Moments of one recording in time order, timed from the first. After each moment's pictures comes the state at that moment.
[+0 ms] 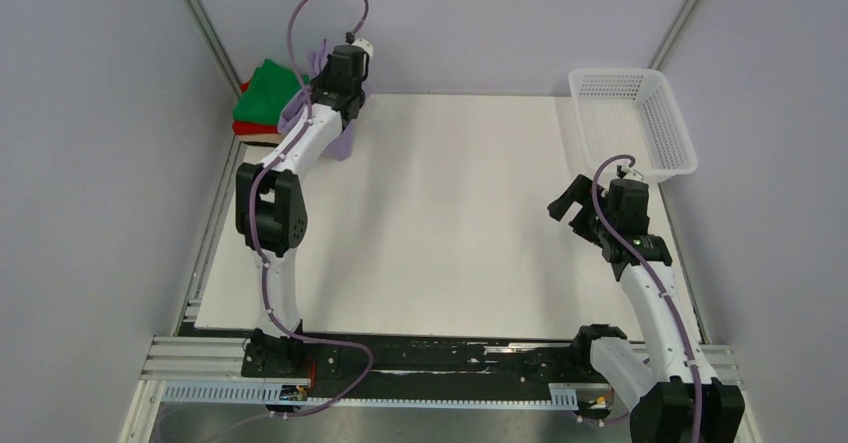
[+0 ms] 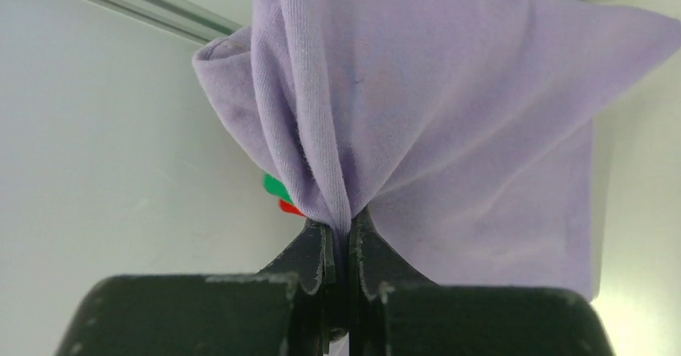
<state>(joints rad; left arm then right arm) -0.30 2.06 1.85 -0.24 -0.72 0.48 -0.01 0.89 0.68 -0.46 -0.10 0.53</state>
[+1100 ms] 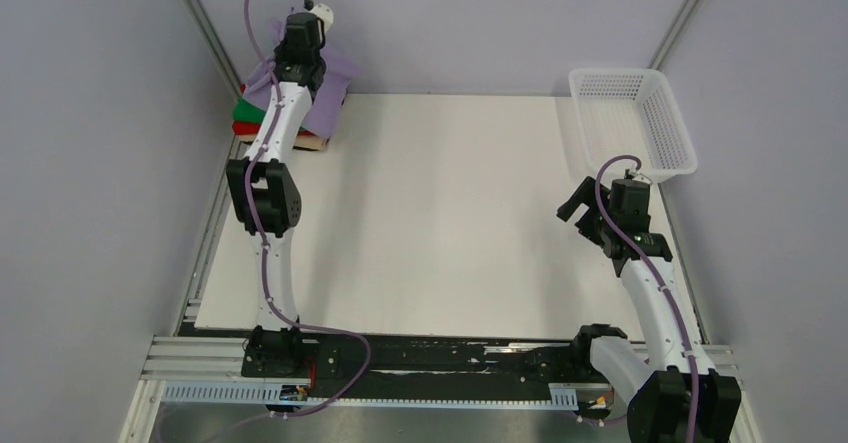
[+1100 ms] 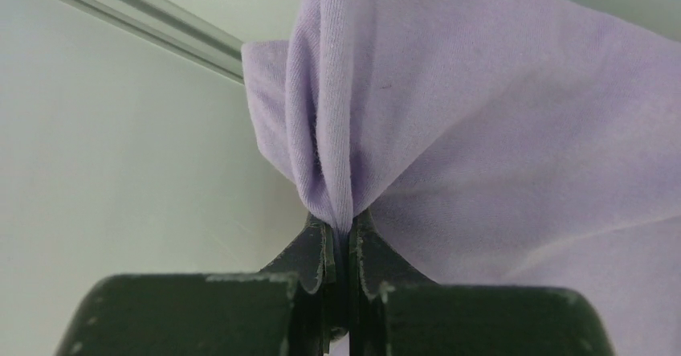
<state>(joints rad) -0.10 2.25 2.28 -0.30 -0.57 0.59 -0.07 0.93 0.68 -0.48 -0.01 0.54</state>
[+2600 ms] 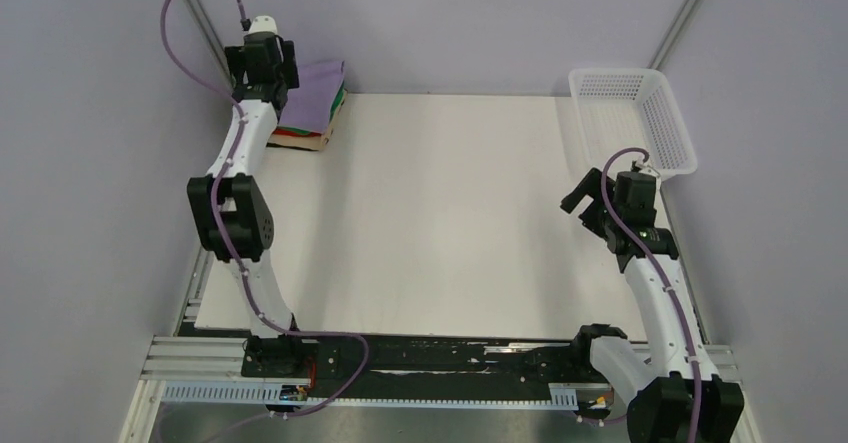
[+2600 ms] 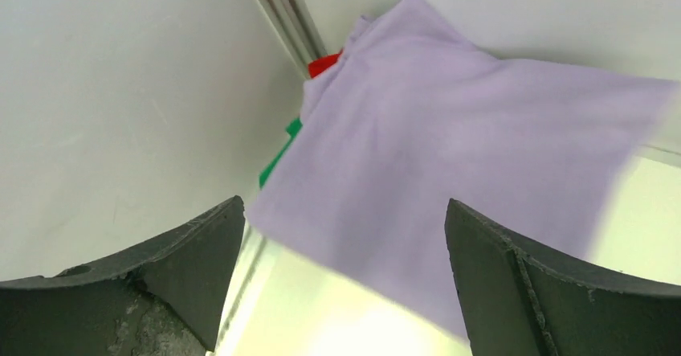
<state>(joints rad) 0.04 2.09 1.96 -0.24 -0.42 0.09 -0.07 0.95 0.76 -0.53 0.03 0.55</state>
